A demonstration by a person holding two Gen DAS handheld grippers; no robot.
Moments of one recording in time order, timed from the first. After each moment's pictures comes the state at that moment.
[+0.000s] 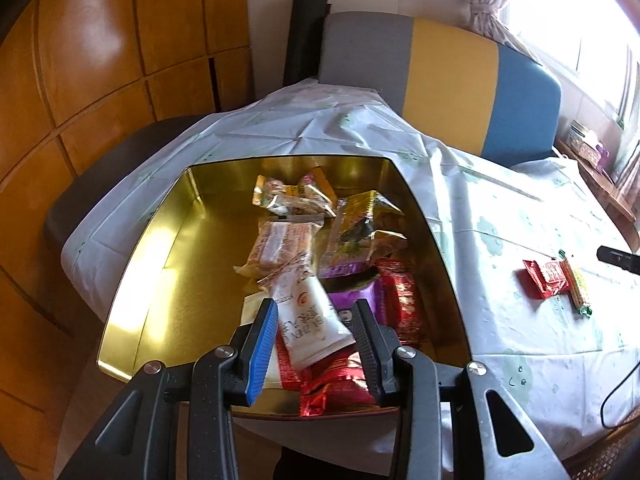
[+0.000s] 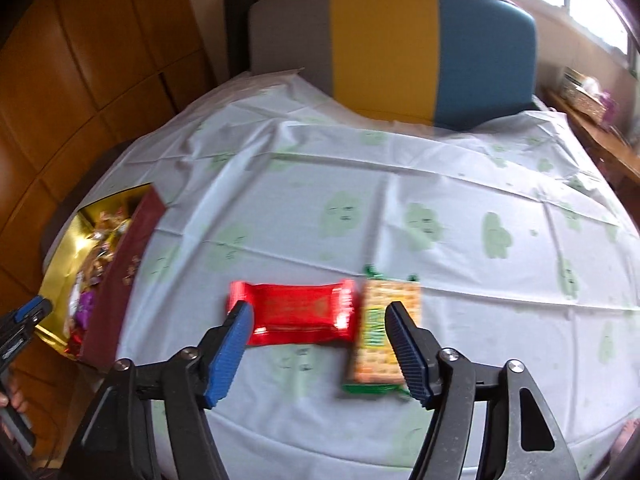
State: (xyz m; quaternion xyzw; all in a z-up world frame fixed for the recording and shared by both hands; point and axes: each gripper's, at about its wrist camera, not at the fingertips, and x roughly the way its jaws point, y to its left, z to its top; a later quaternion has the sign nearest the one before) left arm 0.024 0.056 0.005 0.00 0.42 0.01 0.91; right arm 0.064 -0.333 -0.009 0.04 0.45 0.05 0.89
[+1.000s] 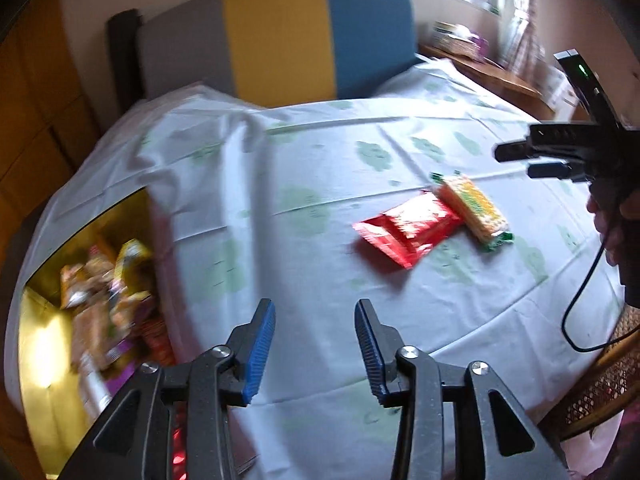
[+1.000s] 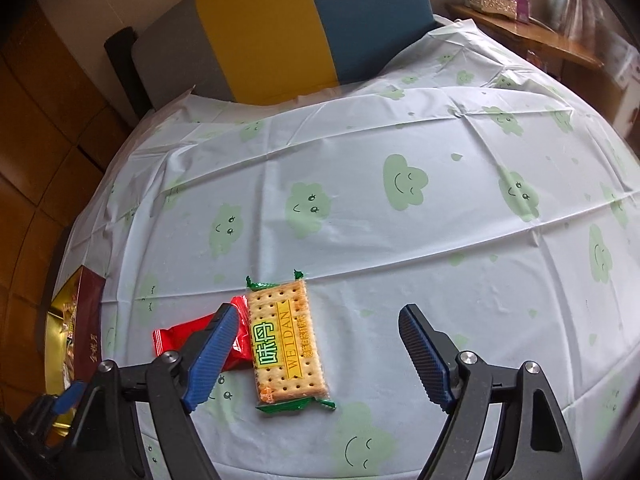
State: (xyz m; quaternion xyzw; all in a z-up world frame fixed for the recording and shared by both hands) left arm 0.063 -0.120 -0.013 0.14 0.45 -0.22 0.86; right arm 0.075 -0.415 -0.034 0.20 0.48 -0.05 0.85
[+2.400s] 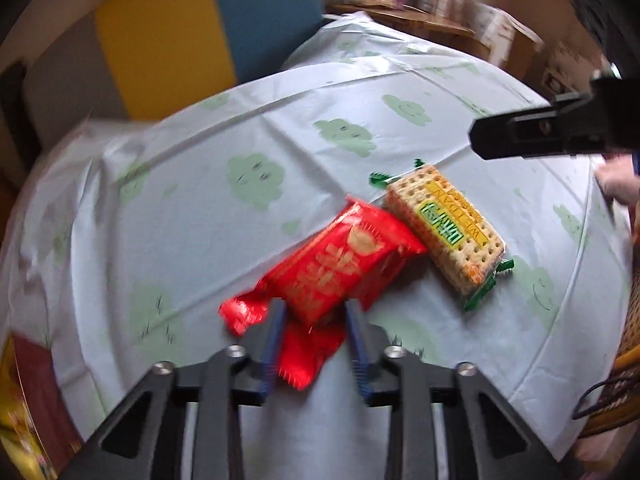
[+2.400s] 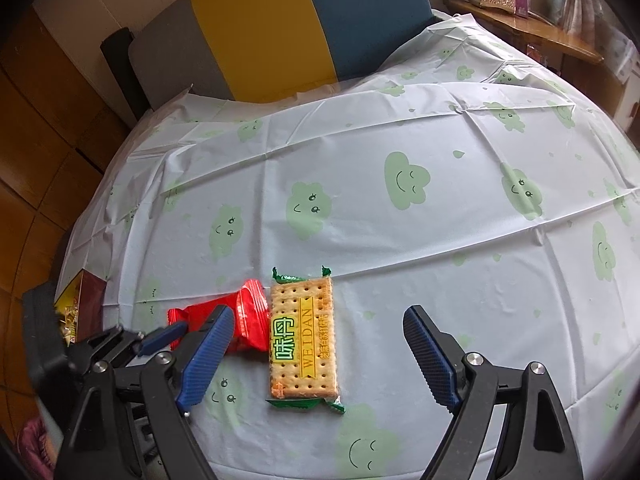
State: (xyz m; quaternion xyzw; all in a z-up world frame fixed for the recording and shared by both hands) left arm 0.122 -0.226 -0.058 0.21 0.47 -0.32 0.79; right arm 0.080 -0.414 -0.035 0.20 0.49 -0.05 0.85
